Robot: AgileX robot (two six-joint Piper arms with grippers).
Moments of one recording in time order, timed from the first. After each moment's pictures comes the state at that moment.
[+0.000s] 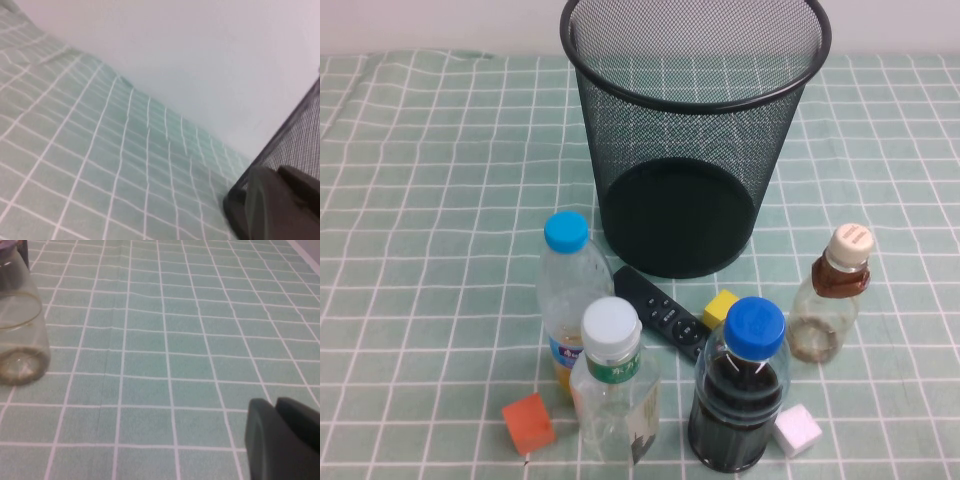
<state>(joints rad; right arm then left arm) -0.06 -0.01 0.03 0.04 0.37 -0.11 -0.06 -0.01 0.03 -0.67 0.05 0.03</state>
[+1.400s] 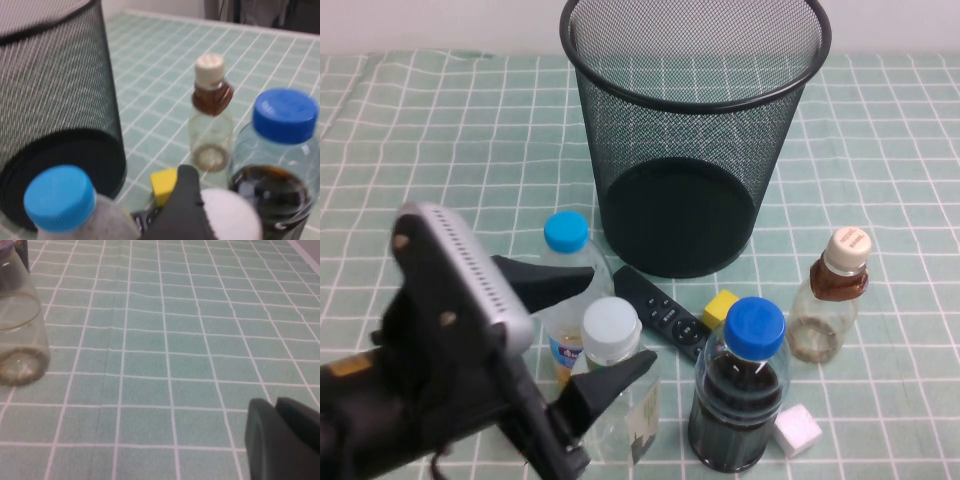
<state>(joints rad) -0.06 -0.01 0.03 0.04 0.37 -0.11 -0.80 0.91 -0.58 -1.23 0.17 1.38</state>
